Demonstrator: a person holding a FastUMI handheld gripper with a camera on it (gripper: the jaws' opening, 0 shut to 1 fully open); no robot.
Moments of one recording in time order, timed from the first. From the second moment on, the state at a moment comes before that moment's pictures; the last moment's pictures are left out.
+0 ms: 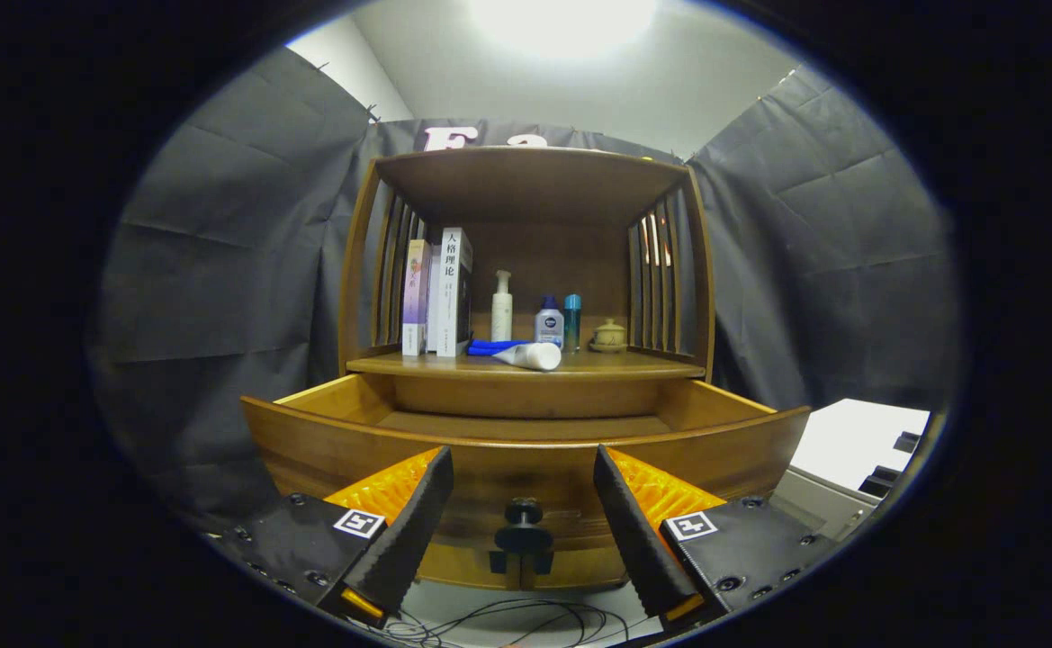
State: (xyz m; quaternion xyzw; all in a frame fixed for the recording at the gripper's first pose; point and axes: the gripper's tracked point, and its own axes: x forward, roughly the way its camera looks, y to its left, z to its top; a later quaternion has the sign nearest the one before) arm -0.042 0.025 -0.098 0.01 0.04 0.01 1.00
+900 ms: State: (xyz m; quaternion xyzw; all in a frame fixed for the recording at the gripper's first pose) arm -0.012 0.027 -0.133 0.05 0.09 0.01 0.99
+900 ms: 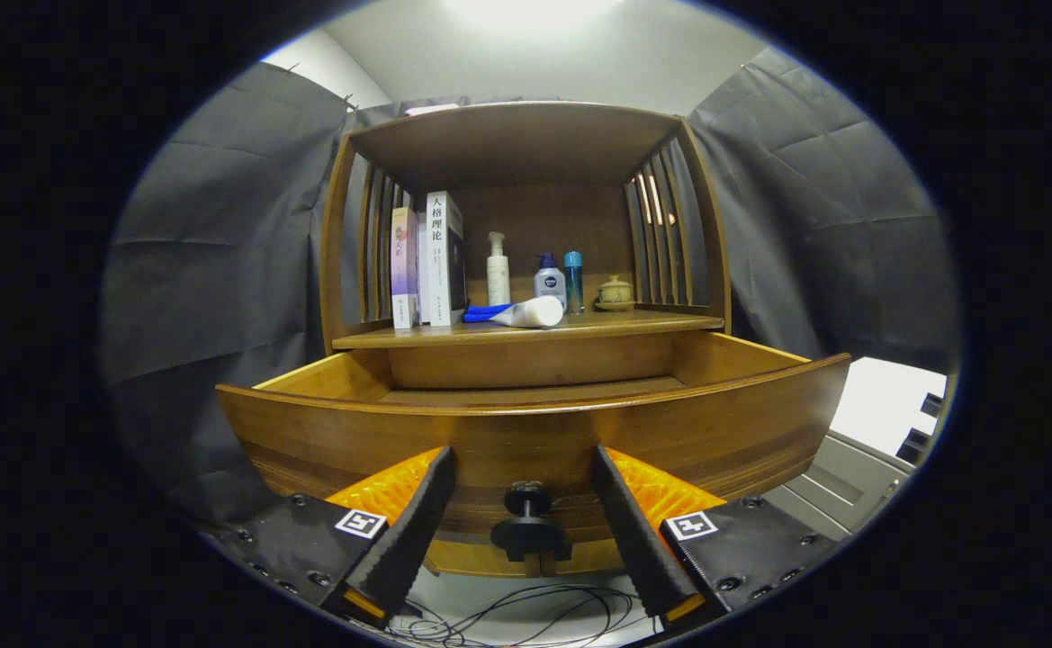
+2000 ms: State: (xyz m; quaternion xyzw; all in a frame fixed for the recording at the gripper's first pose) arm 0.064 0.030 -0.128 0.03 0.09 0.02 0.99
